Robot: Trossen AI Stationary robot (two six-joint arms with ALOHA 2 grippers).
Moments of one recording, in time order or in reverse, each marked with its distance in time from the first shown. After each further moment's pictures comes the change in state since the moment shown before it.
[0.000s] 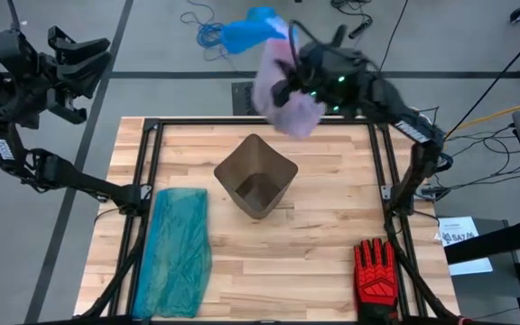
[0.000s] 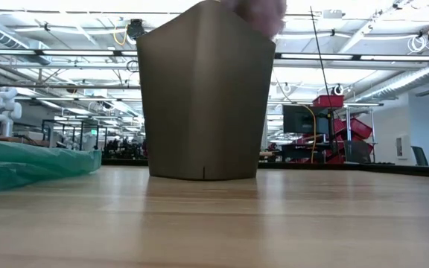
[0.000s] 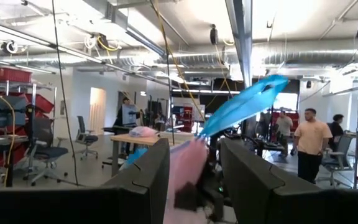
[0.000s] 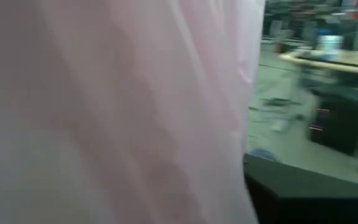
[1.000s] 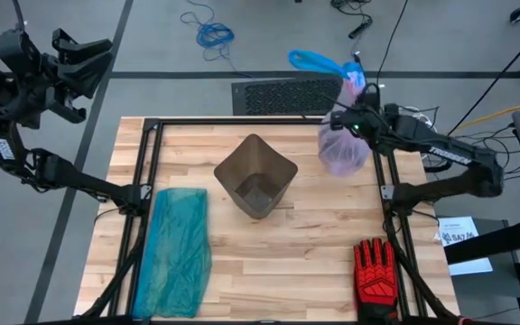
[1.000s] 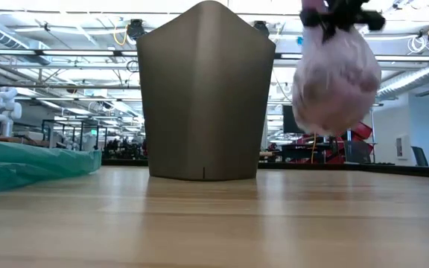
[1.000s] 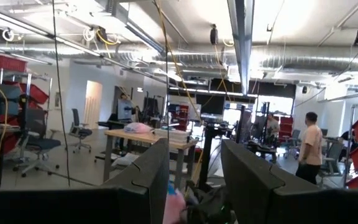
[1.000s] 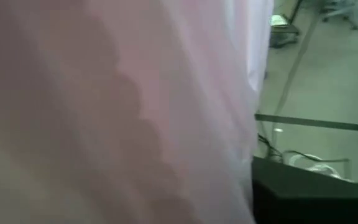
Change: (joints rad) left arm 0.000 0.001 -0.001 -0.003 0.000 -0.059; right arm -0.132 -0.626 -1.092 -0.201 0.378 0.580
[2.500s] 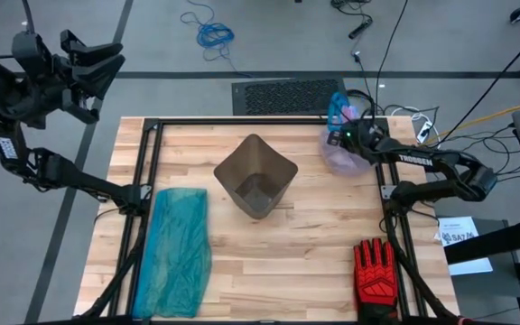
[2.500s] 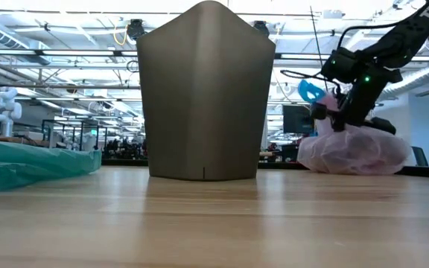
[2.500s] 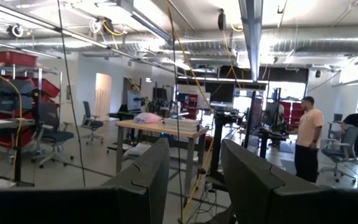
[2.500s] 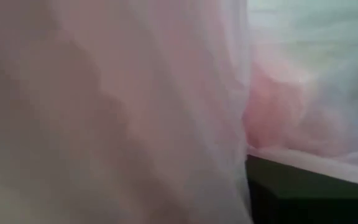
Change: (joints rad) left arm 0.000 0.018 0.000 -0.037 -0.029 0.032; right arm -0.426 0.081 -0.744 0.764 -0.534 0.189
